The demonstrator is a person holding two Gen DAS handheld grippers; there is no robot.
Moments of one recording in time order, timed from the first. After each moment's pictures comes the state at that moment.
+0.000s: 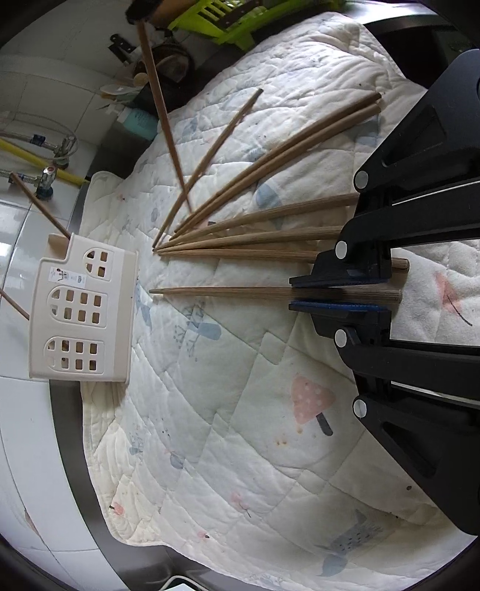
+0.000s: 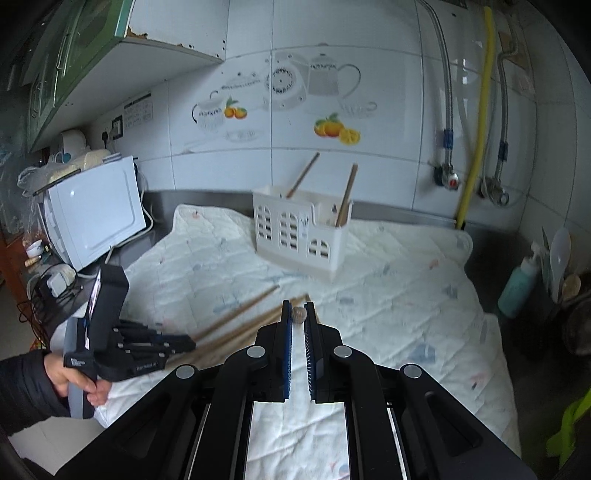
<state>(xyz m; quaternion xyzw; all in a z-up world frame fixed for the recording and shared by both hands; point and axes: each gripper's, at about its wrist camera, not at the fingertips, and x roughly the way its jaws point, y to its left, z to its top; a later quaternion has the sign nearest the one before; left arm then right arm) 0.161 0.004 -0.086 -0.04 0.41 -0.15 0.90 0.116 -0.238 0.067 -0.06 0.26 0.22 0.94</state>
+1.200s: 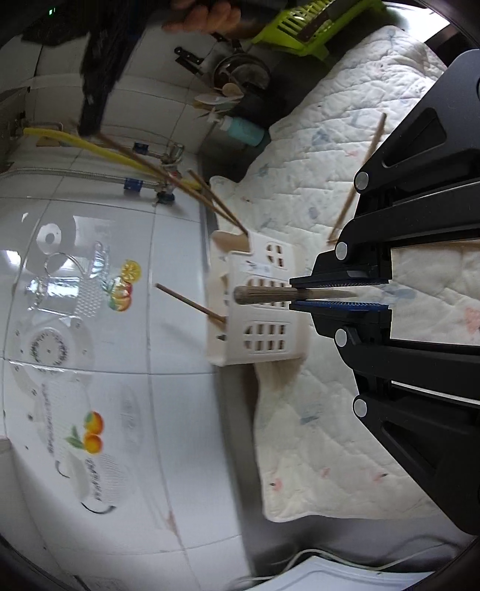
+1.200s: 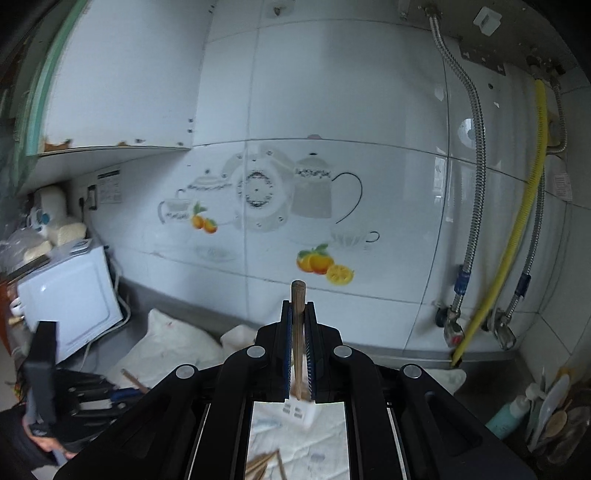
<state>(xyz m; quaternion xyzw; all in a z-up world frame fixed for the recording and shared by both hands) 0.219 0.028 0.068 -0.01 0.26 -0.15 0.95 0.271 -0.197 0.211 -0.06 0.17 0.22 0.96</state>
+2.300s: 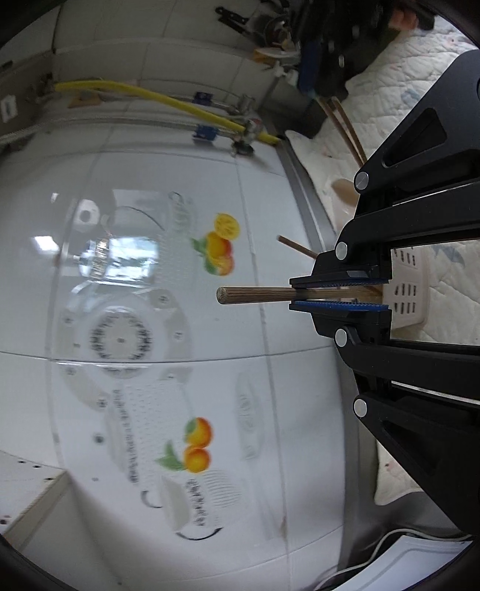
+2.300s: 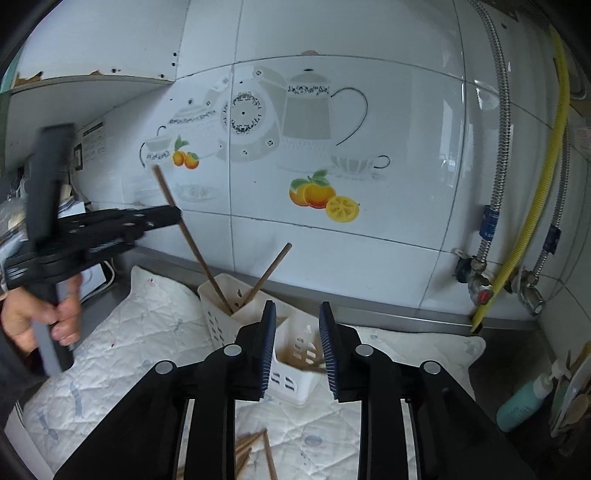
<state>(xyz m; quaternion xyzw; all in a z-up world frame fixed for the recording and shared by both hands) 0.336 0.017 0.143 0.01 0.19 -0.09 0.98 0.302 -0.195 0.139 -0.08 0.24 0.22 0.94</state>
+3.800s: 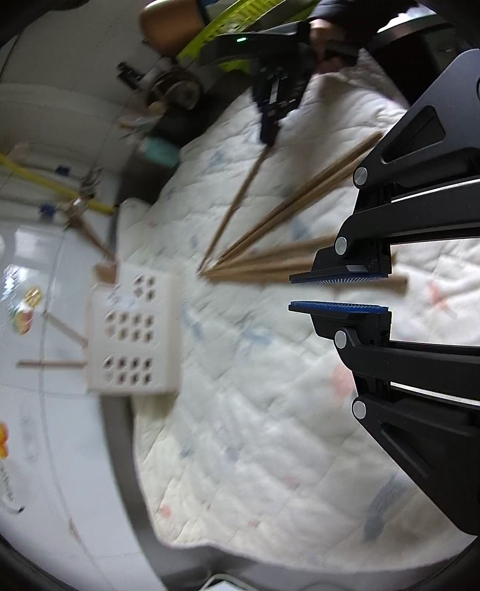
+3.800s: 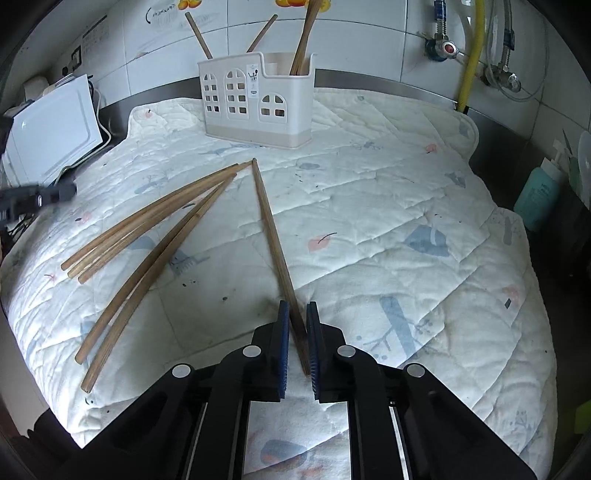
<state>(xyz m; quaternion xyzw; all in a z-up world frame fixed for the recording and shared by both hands) 0.146 0.007 -0.045 -0.02 0.37 -0.19 0.91 0.166 -0.276 -0.071 -0.09 0.41 0.19 0.89</state>
